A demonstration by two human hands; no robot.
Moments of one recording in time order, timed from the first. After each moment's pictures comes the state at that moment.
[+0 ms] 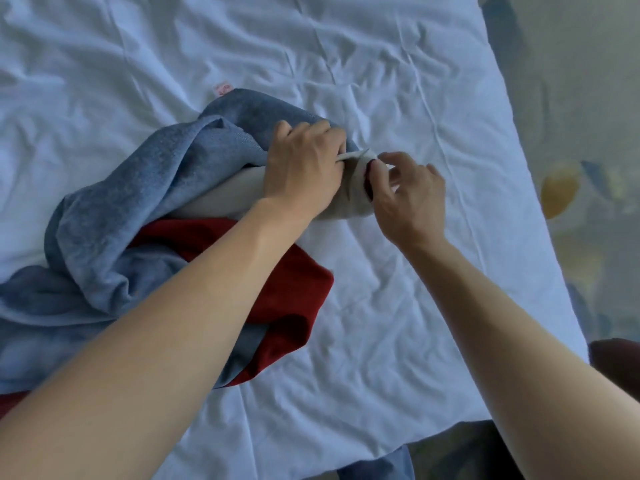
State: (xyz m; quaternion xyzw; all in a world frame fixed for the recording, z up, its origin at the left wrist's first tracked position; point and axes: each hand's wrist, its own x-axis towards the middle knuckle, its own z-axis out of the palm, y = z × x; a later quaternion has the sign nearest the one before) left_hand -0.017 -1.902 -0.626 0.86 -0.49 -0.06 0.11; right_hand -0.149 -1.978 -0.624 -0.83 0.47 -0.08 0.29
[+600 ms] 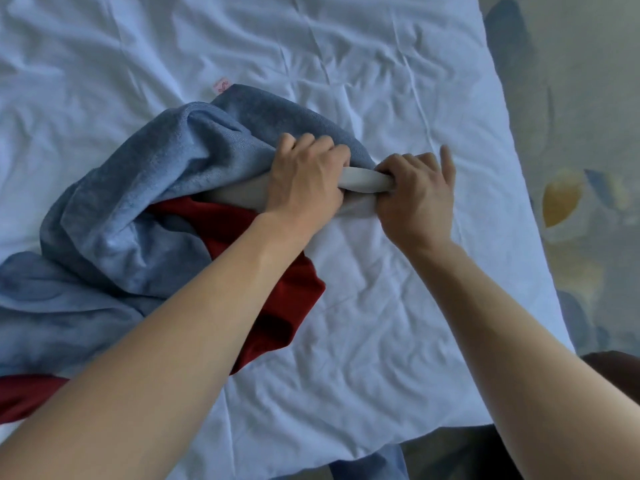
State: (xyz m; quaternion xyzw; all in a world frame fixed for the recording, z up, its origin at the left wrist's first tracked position) left_hand -0.046 -1.902 -0.620 0.86 -0.50 -0.07 0.05; right_hand -0.174 -2.002 -0.632 -0.92 0.36 -0.07 0.16
